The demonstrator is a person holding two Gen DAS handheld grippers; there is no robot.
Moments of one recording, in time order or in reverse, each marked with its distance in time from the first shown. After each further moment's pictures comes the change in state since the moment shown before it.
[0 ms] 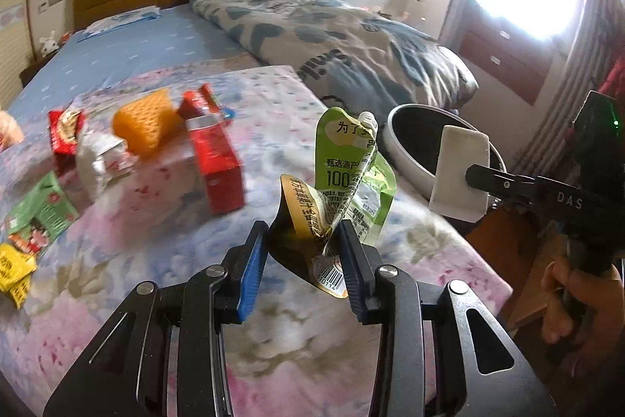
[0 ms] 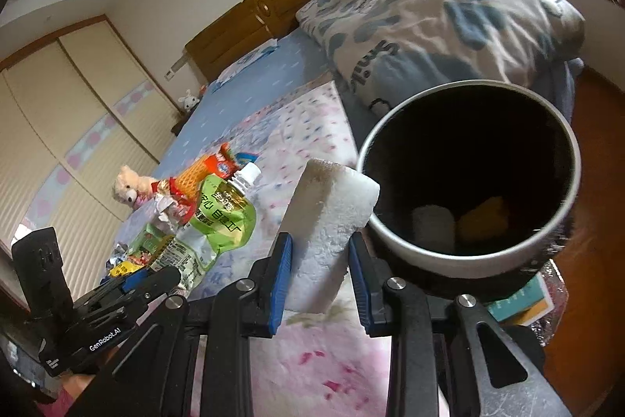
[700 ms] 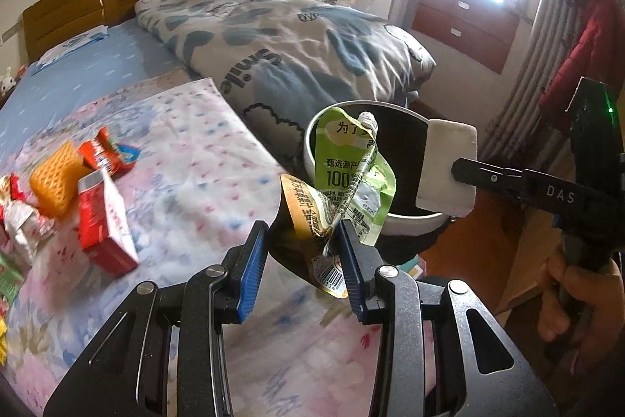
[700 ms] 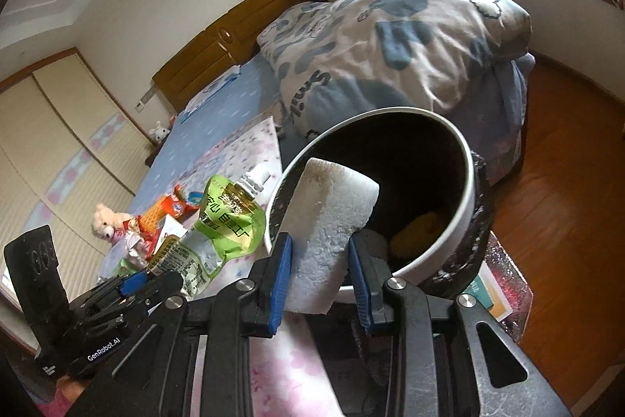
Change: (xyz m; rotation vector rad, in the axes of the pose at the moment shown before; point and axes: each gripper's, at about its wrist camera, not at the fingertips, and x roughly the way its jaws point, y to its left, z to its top) left arm 0.040 -0.080 0.035 0.137 0.032 -0.092; right arm -0.034 -0.066 0.019 0.090 -0.066 -0.086
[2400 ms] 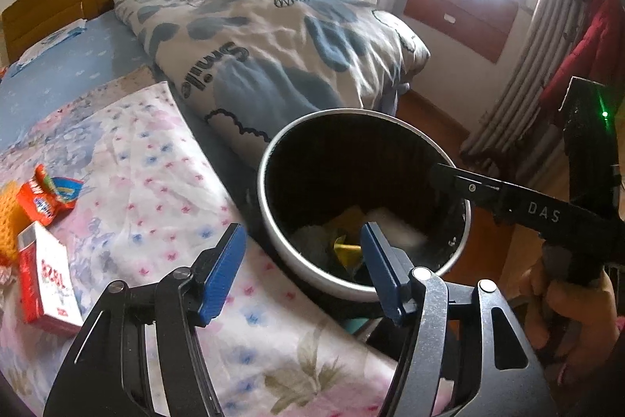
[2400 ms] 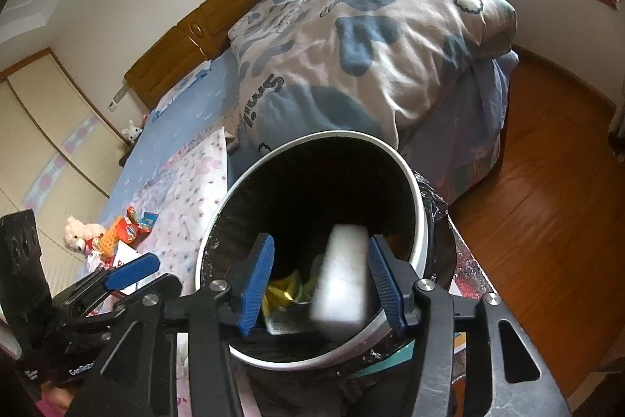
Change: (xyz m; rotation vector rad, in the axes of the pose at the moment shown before) left arm 0.055 -0.028 0.042 0.009 0.059 -0.038; right arm 0.030 -0.039 0.039 0.016 0.038 -0.083
